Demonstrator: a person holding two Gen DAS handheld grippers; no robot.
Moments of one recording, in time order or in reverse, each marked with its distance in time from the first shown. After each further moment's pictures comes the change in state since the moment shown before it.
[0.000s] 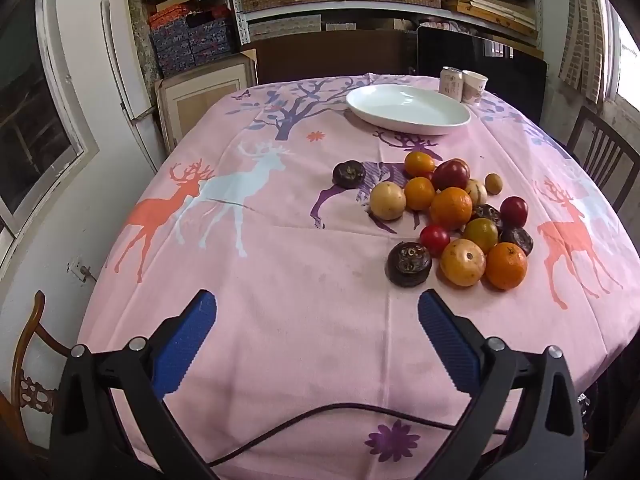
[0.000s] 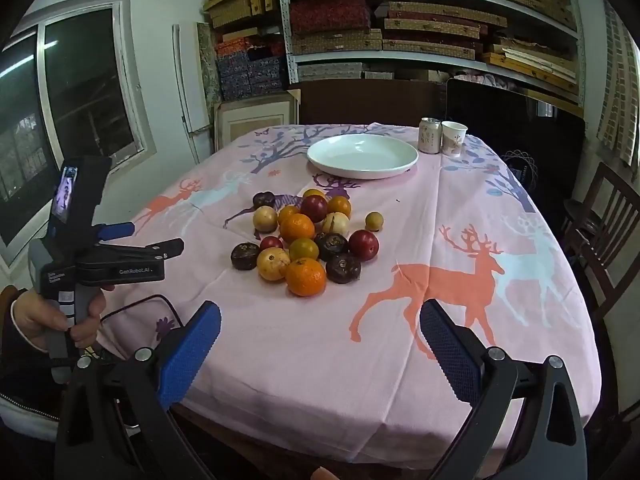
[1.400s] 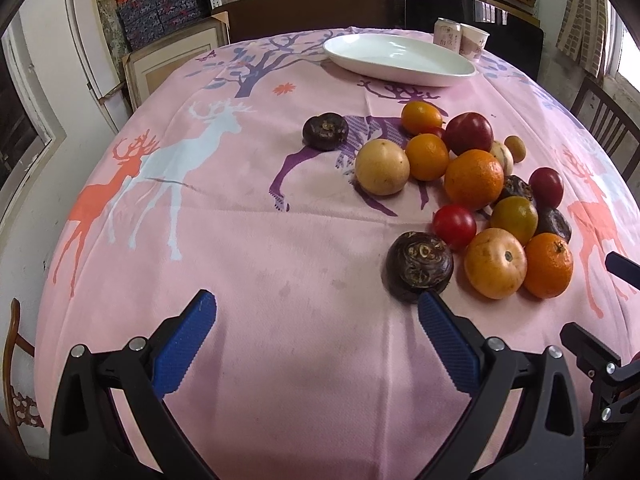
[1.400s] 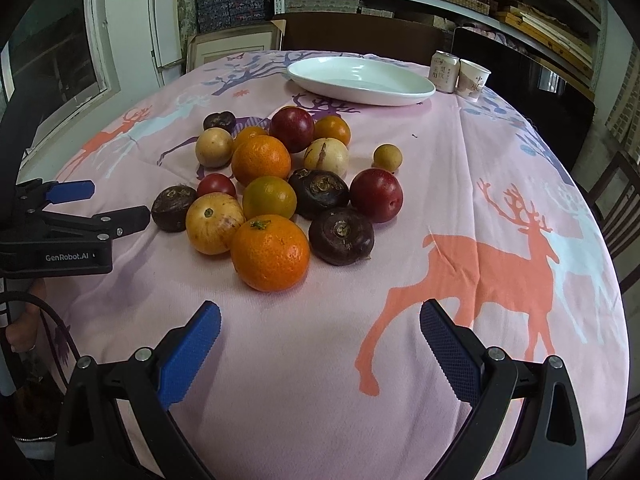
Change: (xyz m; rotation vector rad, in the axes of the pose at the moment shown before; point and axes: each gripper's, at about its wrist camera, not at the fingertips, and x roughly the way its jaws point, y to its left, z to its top) left arm 0.095 -0.016 0.012 0.044 0.163 -0.062; right arm 0.164 -0.004 0.004 -0.029 0.256 -0.094
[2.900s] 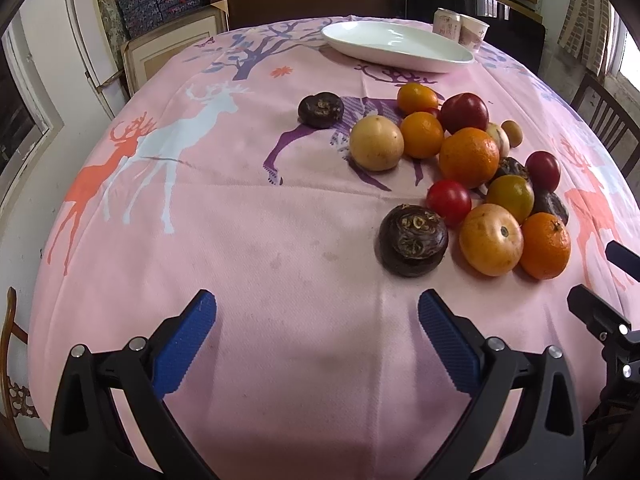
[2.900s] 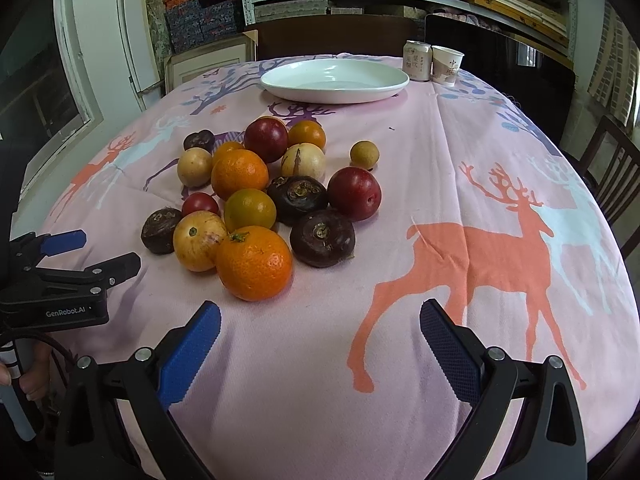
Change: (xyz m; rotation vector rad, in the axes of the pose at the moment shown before) left arm 0.000 -0.005 -0.012 -0.013 0.039 -0.010; right arm -0.001 -0.015 0.001 0.127 -0.007 0.011
